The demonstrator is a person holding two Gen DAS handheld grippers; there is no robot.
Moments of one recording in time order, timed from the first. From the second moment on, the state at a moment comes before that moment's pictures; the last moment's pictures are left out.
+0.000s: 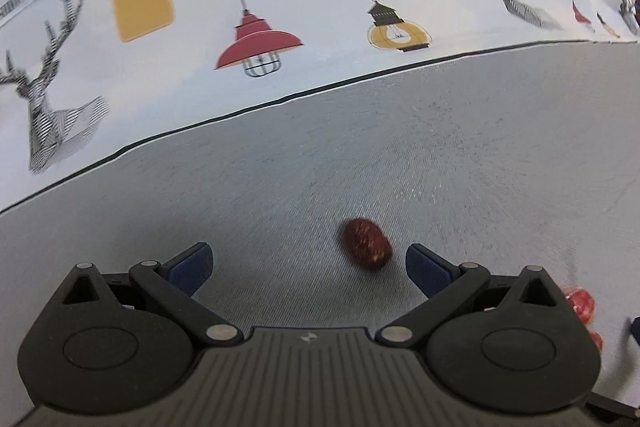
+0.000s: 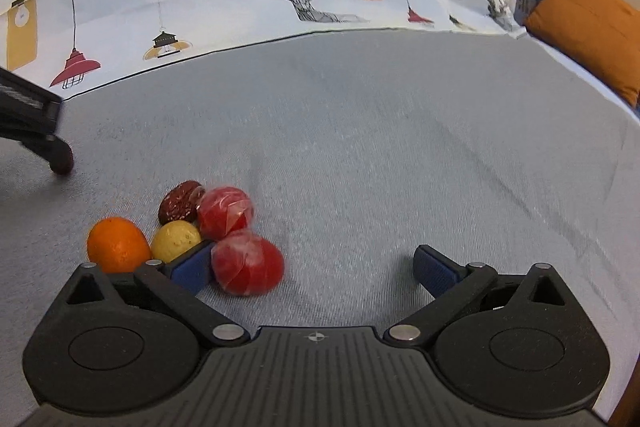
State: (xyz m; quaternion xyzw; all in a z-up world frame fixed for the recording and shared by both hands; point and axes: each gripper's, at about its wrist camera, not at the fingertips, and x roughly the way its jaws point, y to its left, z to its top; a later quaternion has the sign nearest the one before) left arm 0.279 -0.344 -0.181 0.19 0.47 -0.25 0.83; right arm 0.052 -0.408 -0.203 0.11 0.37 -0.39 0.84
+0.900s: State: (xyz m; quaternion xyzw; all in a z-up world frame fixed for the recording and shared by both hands) left arm 0.179 -0.244 -0.064 0.15 0.49 -0.26 0.82; right arm -0.013 -0.403 -0.141 0.15 0.26 -0.48 0.83
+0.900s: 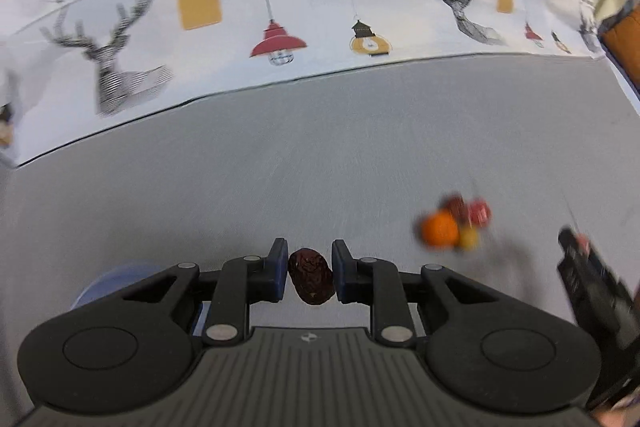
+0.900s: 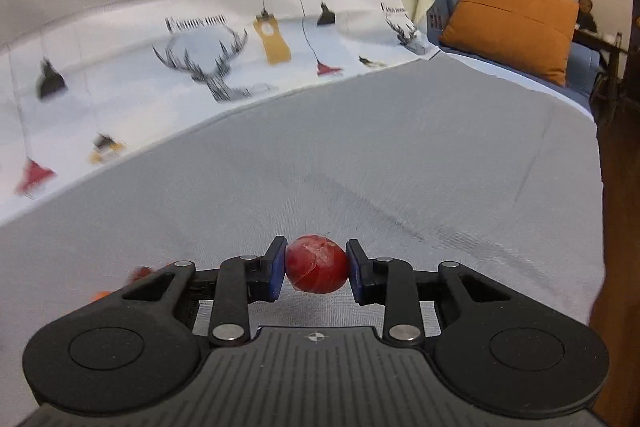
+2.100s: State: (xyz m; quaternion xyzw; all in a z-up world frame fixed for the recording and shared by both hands) left arm -0.043 0.046 0.040 0.05 0.44 -0.20 0.88; right arm -0.159 -0.103 0.023 0.00 0.24 -0.13 0.96
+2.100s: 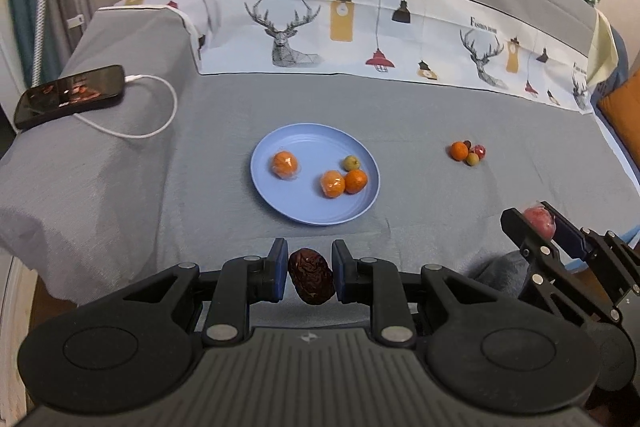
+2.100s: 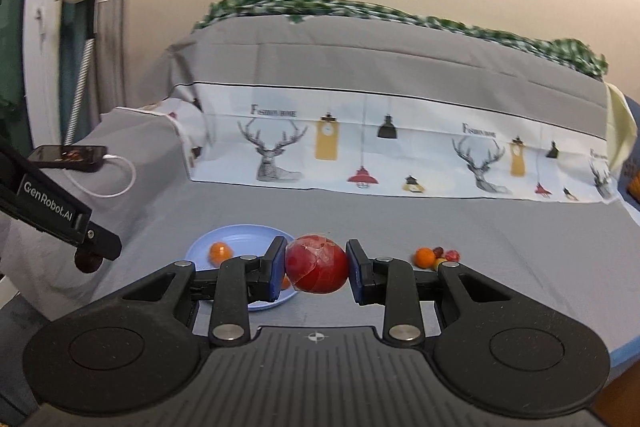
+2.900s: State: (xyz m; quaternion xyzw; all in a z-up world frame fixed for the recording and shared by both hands) left arm -0.038 0.059 0.035 0.04 0.44 -0.17 0.88; right arm -0.155 -0.105 0.018 0.00 0.25 -0.10 0.96
